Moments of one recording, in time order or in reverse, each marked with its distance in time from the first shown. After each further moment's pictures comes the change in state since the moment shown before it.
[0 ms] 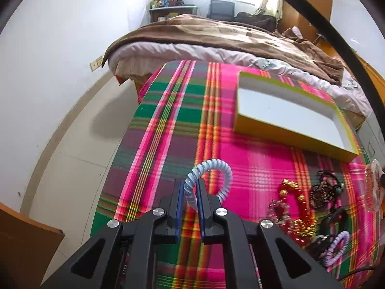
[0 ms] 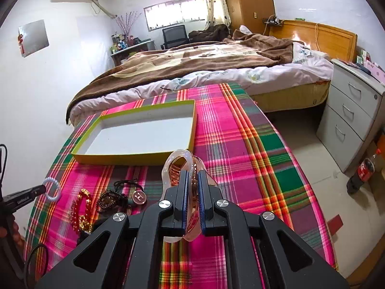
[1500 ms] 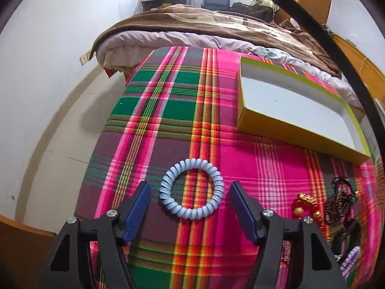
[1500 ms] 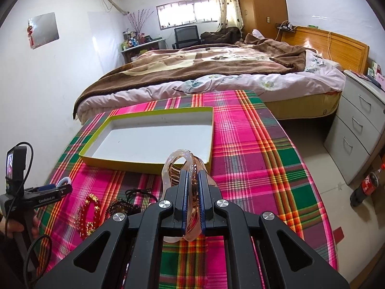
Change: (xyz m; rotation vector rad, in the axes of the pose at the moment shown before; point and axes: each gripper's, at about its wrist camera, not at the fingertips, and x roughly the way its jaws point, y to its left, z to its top) left arm 0.056 -0.007 0.015 0.020 0.059 -0.012; right arm 0.016 0.020 0.013 -0.056 0.007 0.036
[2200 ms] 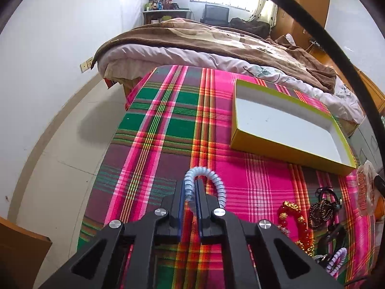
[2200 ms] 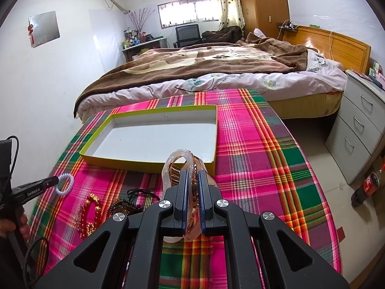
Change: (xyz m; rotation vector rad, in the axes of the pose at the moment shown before) left arm -0.028 0.012 0.001 -0.040 -0.088 -0.063; right arm 0.005 0.005 -0.001 -0.002 0.003 0.005
